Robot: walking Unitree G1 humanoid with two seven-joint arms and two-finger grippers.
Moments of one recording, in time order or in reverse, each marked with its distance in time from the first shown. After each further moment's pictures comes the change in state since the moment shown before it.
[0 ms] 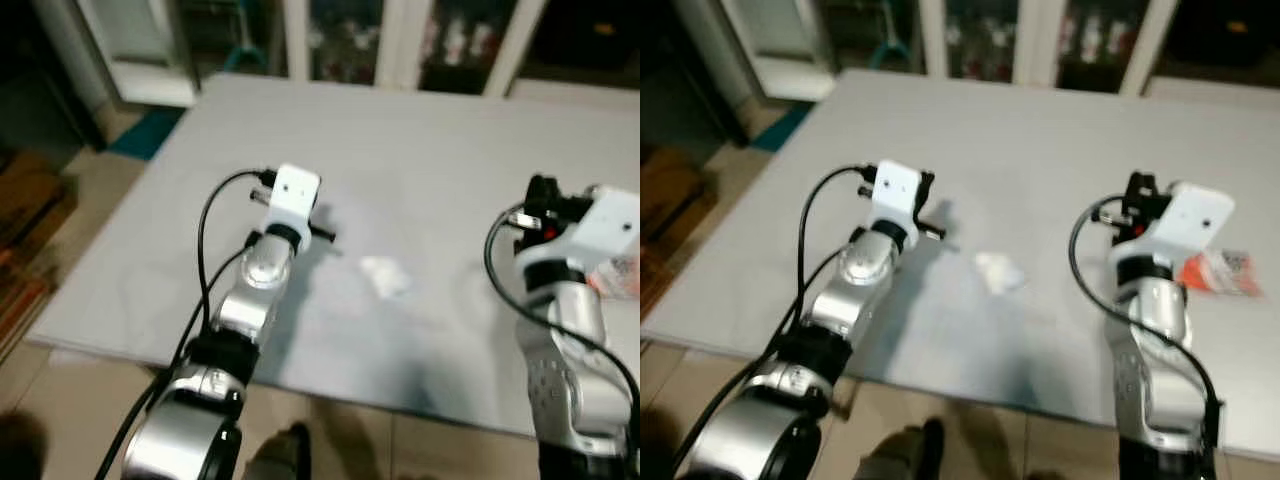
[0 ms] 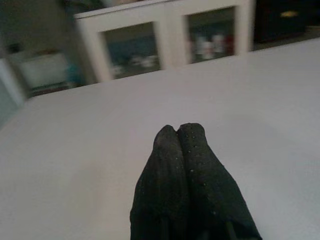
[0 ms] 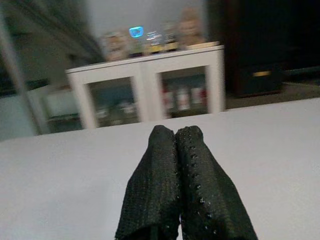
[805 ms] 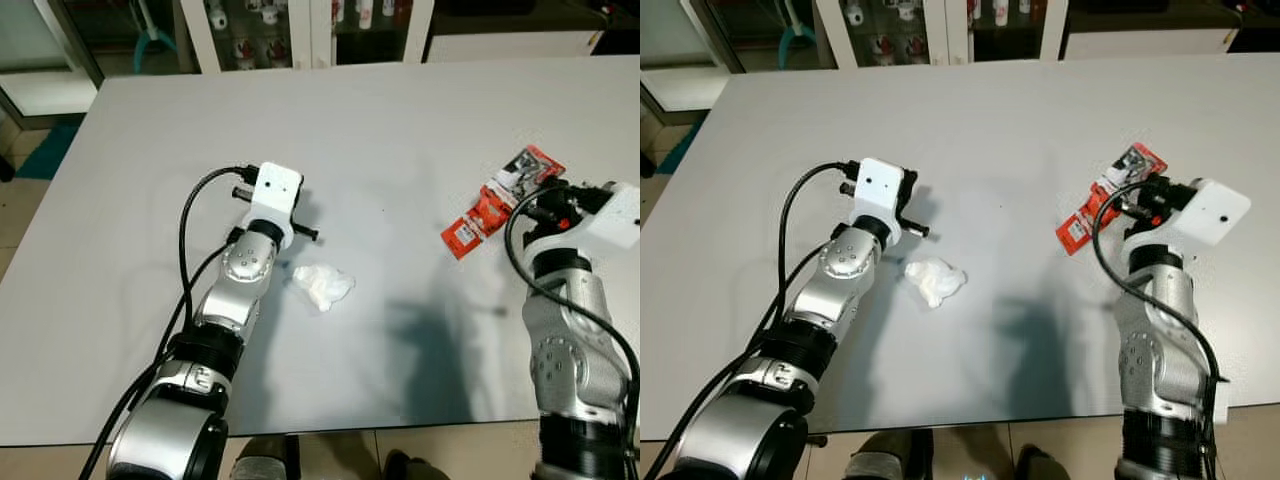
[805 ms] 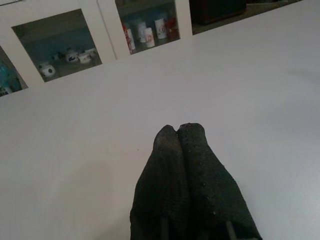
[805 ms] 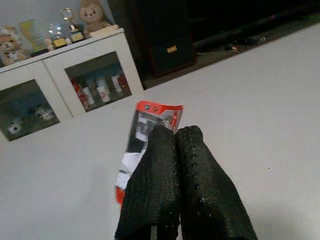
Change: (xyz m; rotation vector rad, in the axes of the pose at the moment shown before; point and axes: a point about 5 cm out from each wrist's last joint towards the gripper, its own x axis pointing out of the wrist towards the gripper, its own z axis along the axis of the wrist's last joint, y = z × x) left arm -0.003 0.025 -0.005 0.029 0.032 0.034; right arm 0.017 -0.016 -0.011 0.104 0.035 -0.068
